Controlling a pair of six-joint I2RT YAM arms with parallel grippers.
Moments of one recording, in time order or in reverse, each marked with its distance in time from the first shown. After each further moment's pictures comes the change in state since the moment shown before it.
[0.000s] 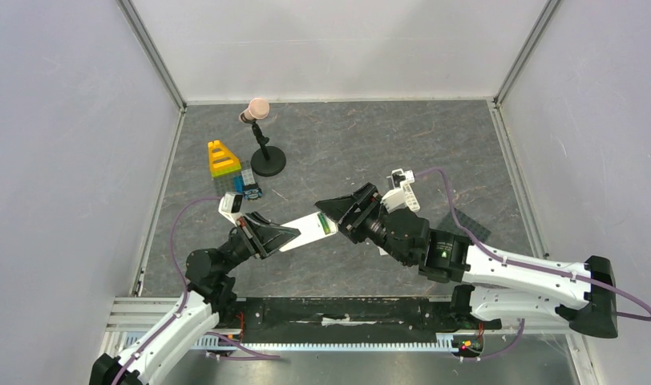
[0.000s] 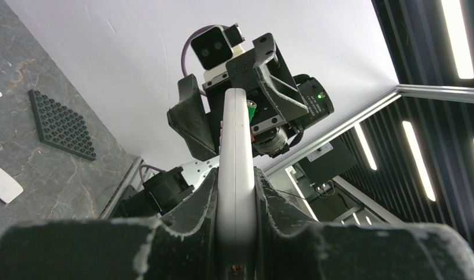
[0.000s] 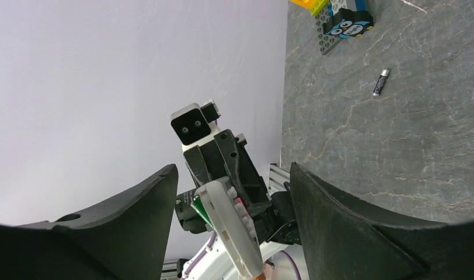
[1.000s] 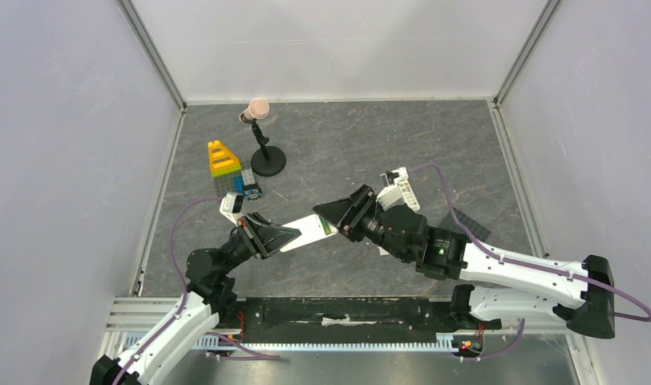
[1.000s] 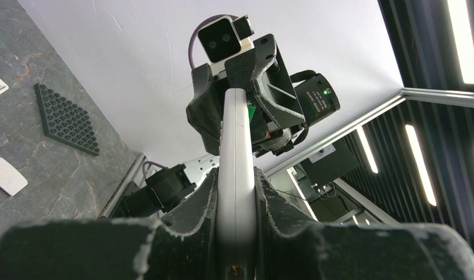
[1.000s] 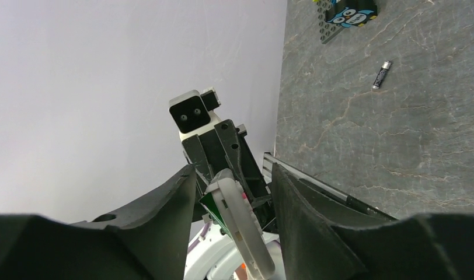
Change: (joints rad) left arm 0.000 -0.019 0.000 -0.042 0.000 0.001; right arm -0.026 0.021 0.014 -0.002 -0.080 -0.041
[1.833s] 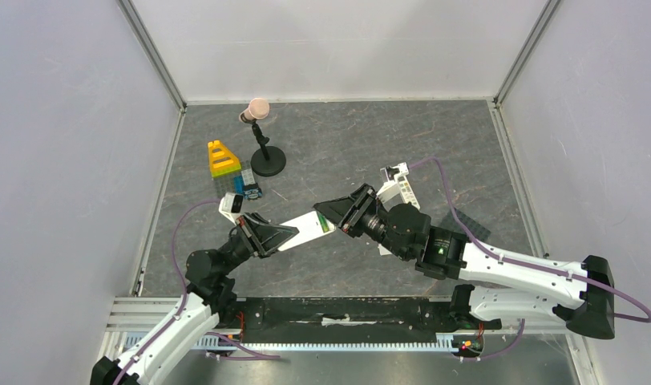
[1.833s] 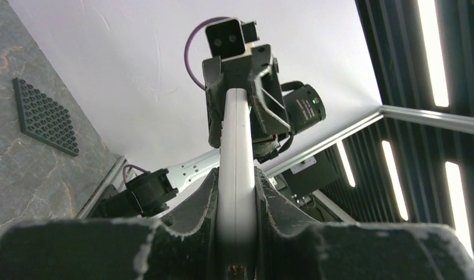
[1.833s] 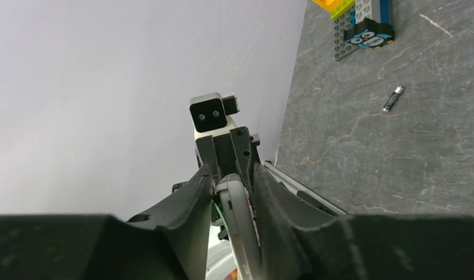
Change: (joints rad) left arm -0.001 -0.019 -0.001 -0.008 -0.035 -0.078; right arm -0.006 0.000 -0.008 0.098 -0.018 -0.109
